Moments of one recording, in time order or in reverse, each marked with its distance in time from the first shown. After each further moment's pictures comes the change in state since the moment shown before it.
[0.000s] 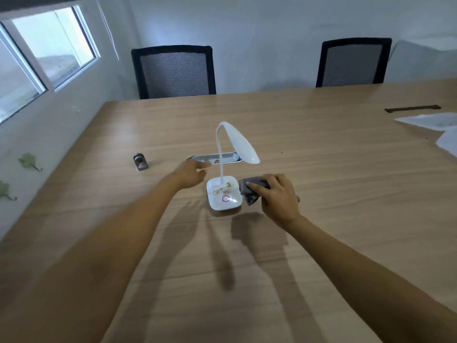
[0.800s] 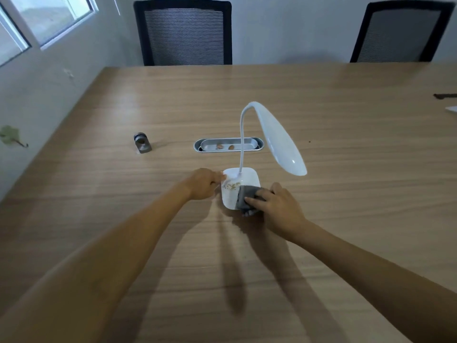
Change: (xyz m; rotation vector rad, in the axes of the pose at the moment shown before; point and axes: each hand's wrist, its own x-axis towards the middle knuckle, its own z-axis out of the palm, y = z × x) left_hand 0.046 -0.064 0.056 0.247 -0.160 0.246; right_hand 0.016 -0.011 0.071 -0.022 -0.352 -0.201
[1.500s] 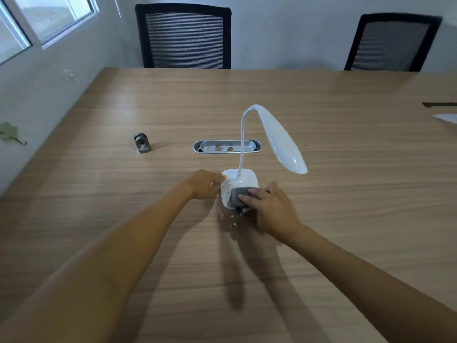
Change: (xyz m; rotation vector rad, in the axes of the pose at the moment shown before) left_hand 0.000 0.000 0.000 -0.011 -0.070 -0.046; right_hand 0.002 -0.022 -0.015 0.044 0.047 0.061
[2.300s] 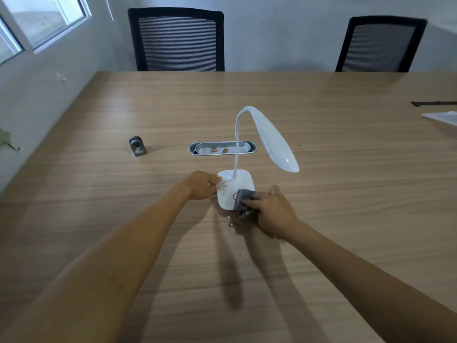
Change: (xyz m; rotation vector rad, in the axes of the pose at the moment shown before) left_hand 0.000 0.008 -0.004 0.000 -0.013 -0.042; right_hand -0.002 0.018 0.016 0.094 -0.253 0.138
